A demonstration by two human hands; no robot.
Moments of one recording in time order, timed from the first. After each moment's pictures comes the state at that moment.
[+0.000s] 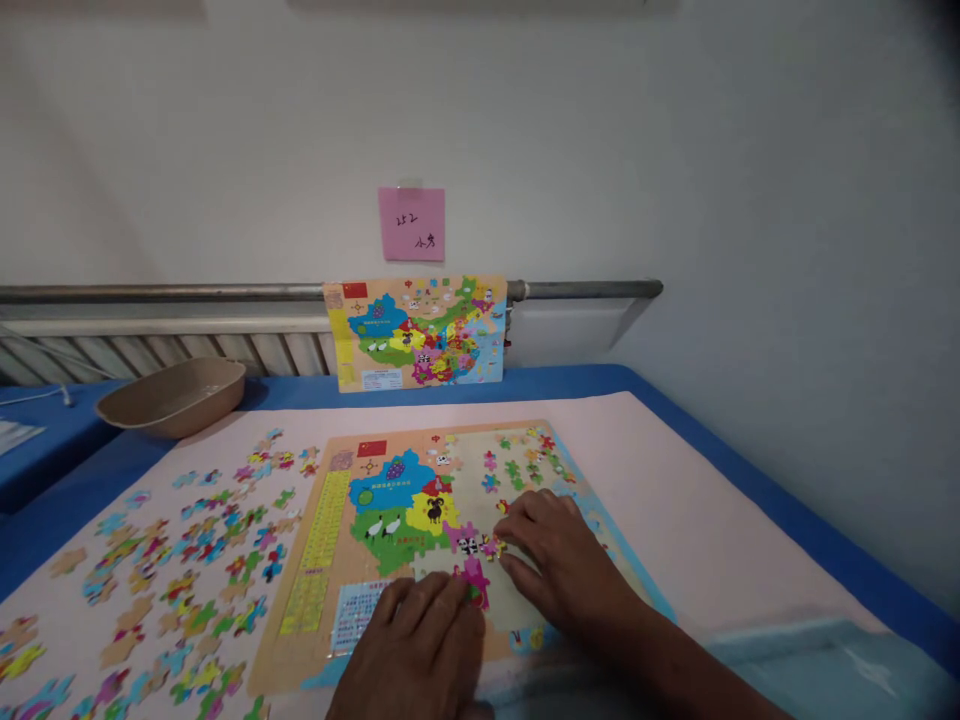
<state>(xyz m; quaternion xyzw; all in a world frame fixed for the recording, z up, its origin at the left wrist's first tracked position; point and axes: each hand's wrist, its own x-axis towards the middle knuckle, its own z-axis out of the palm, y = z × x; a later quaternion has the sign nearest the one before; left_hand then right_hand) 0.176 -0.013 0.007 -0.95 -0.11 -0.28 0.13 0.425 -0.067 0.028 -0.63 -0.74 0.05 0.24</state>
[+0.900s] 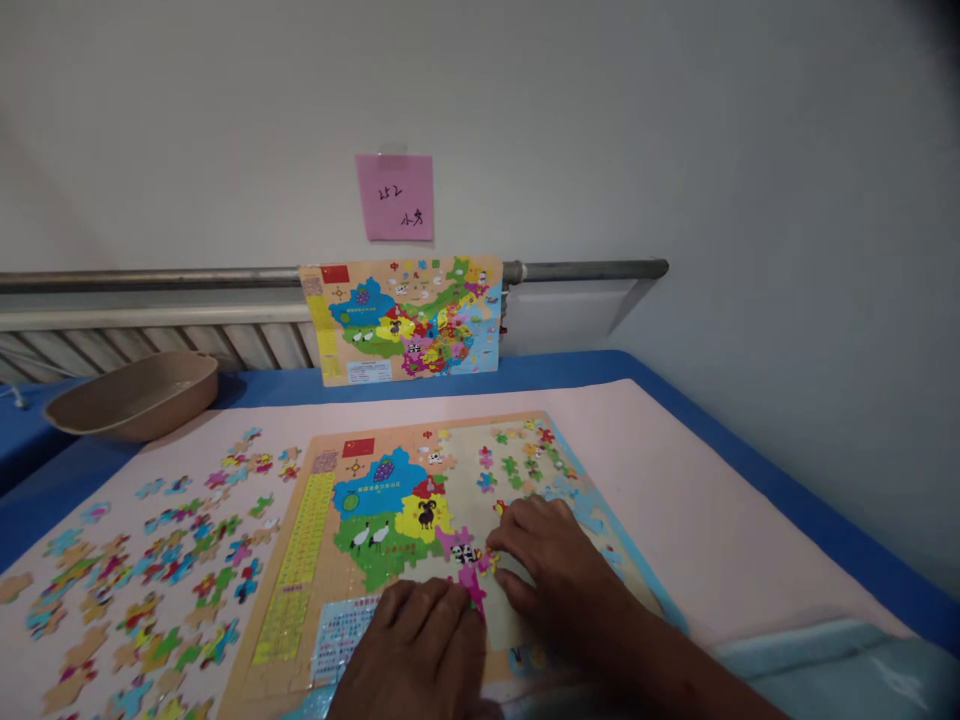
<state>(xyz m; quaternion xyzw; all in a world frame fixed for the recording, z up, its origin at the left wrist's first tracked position) 0.205 -0.008 -0.001 -0.92 -0.13 -0.35 0.08 0.424 -0.061 0.012 -0.63 -0.73 0.06 0.25</state>
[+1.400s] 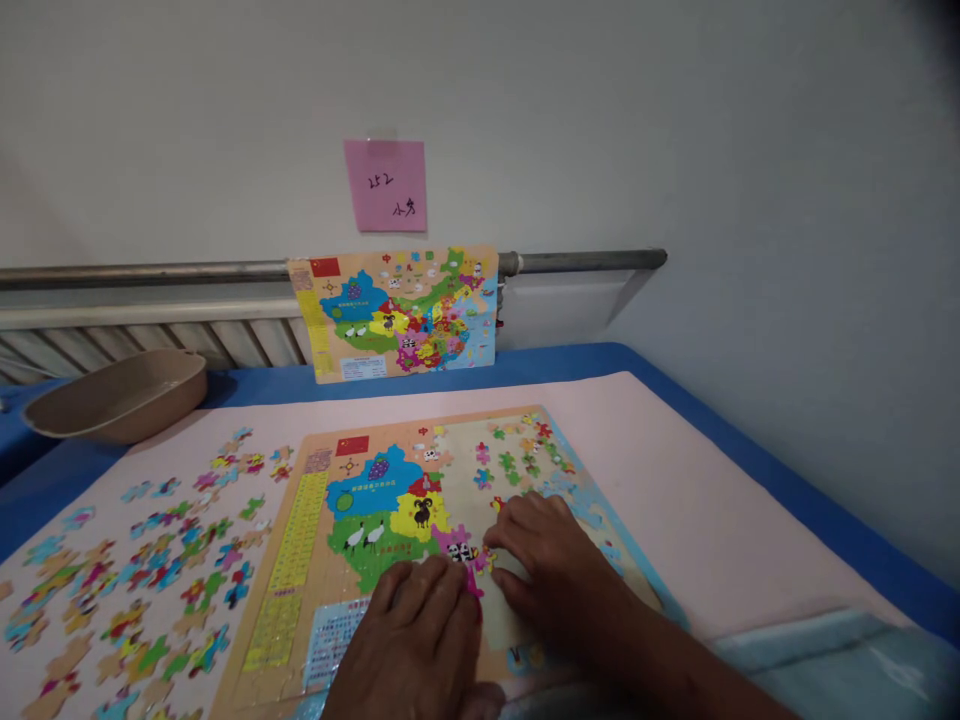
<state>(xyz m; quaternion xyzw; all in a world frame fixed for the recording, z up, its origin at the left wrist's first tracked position) 0.205 -0.001 0.001 -0.94 -0.14 -0.28 0.11 0.423 -0.061 0.014 -0.65 -0.73 0.07 0.22</state>
